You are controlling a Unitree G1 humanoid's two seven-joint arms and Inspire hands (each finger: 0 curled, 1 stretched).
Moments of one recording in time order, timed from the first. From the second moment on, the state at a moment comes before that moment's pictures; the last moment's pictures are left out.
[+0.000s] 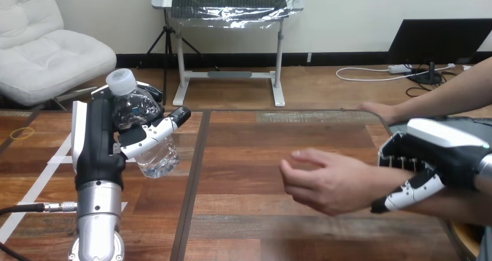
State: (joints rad) left arm -0.09 0.13 0.09 0.12 0.13 -0.26 0.15; right arm -0.27 -0.86 0.10 0.35 -0.35 -0.34 0.52
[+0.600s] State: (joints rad) left arm -0.12 0.13 0.09 0.21 0.13 -0.28 0.14; right arm -0.28 -0.86 0.07 0.31 -0.32 -0.34 0.52
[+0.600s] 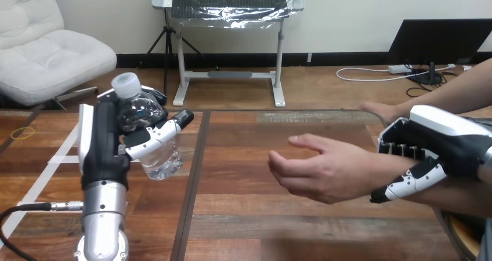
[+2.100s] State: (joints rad) left arm -0.31 0.00 0.01 0.44 0.09 -0.34 0.08; right arm -0.34 -0.85 0.08 0.32 -0.31 -0.39 0.53
